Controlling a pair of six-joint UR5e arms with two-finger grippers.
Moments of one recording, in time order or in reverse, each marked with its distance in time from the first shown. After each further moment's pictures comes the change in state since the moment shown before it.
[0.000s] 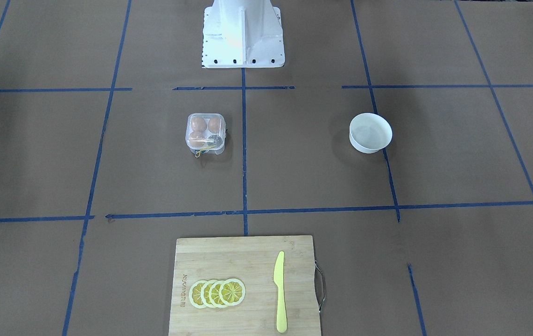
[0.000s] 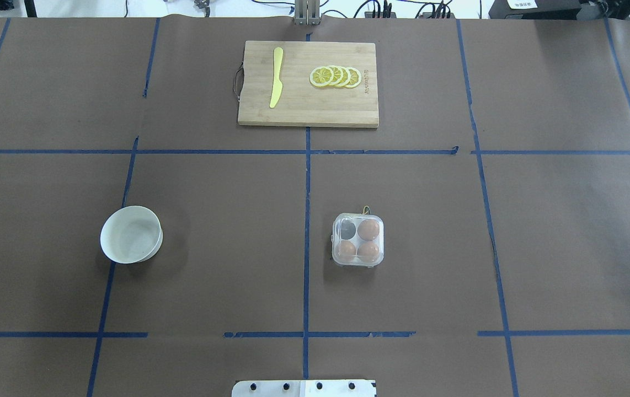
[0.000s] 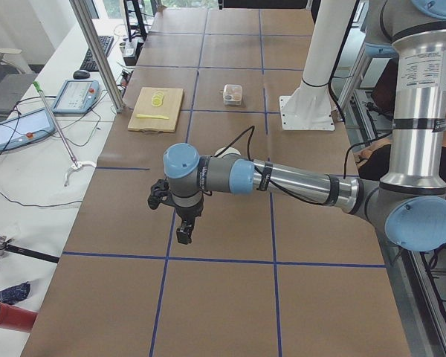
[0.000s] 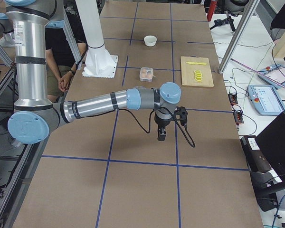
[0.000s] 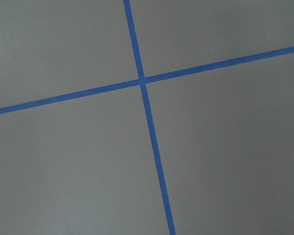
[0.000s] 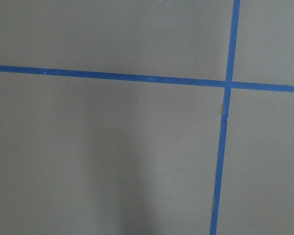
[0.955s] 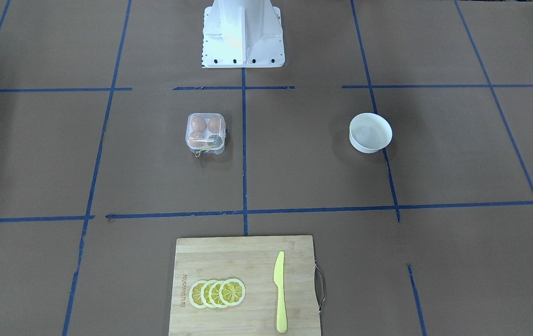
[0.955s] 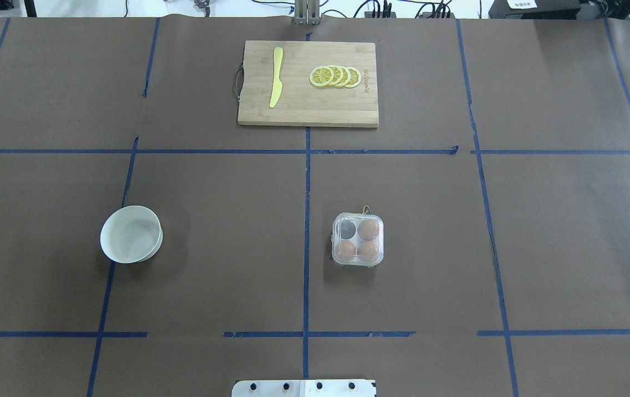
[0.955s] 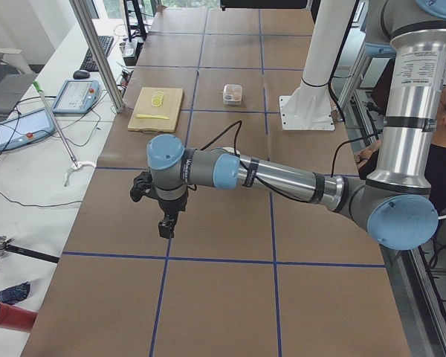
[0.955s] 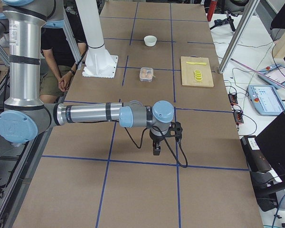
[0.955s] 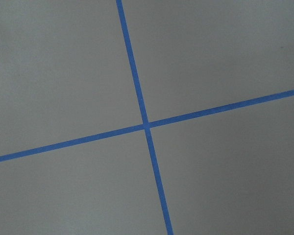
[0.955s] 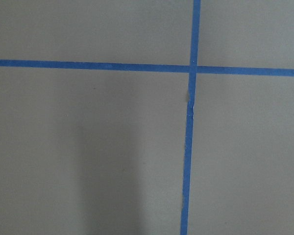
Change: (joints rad) left arm -0.025 -0.074 0.056 -0.013 0.004 -0.005; right arm 0.042 -0.080 -0.089 0.162 0.008 0.003
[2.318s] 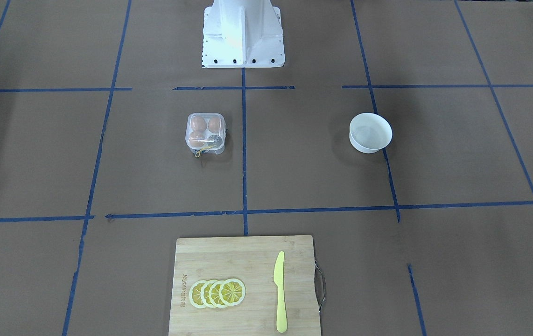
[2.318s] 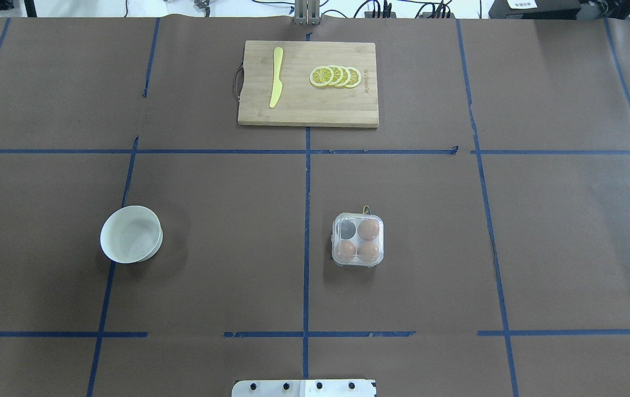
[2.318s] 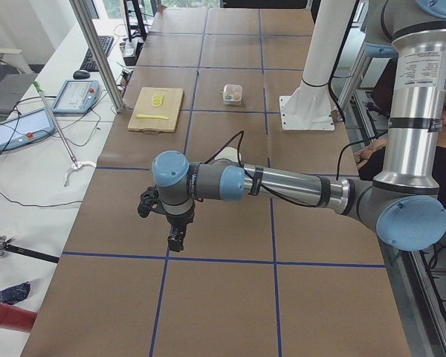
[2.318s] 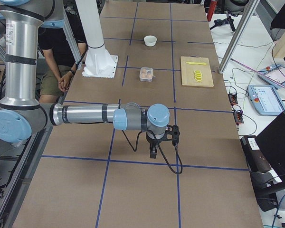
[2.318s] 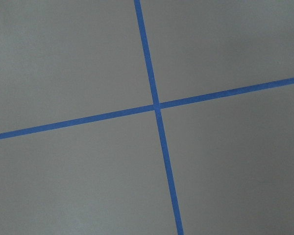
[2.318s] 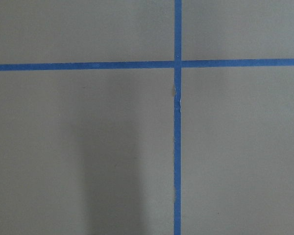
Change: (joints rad) left arm 0.000 0.044 0.033 -0.004 -0.003 0.001; right arm 0.038 -0.021 0.002 0.001 0.016 0.003
